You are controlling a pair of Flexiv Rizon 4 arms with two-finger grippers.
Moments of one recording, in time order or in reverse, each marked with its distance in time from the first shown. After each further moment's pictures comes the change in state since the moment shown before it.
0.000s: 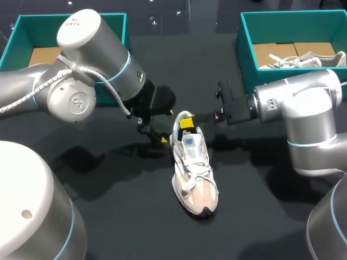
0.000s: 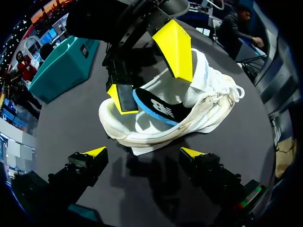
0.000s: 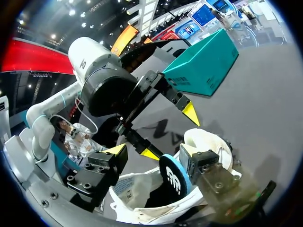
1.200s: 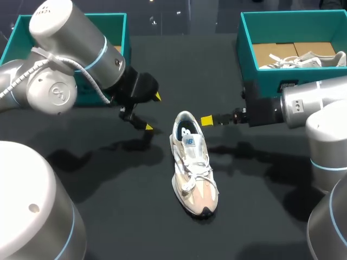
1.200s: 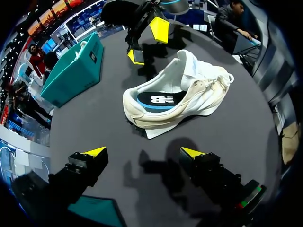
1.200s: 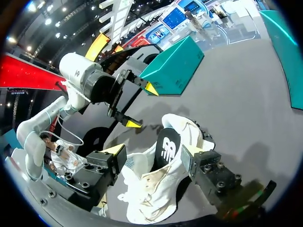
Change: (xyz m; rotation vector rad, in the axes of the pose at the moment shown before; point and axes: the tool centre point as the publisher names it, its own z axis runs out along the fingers) left arm -0.022 0.024 -0.045 0.017 -0.058 0.094; right arm 0.000 -0.012 -0.064 -0.057 -0.249 0.153
